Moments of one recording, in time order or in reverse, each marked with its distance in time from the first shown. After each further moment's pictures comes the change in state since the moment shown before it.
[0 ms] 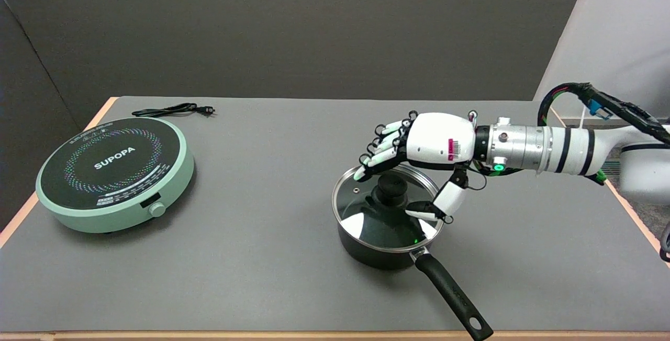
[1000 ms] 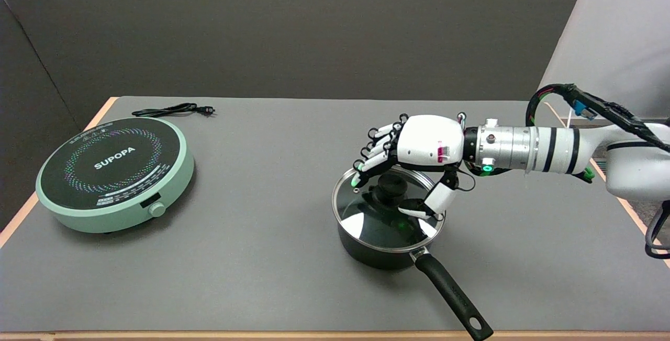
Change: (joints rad) arm -0.093 0.043 0.098 0.014 0.002 -0.041 -0.015
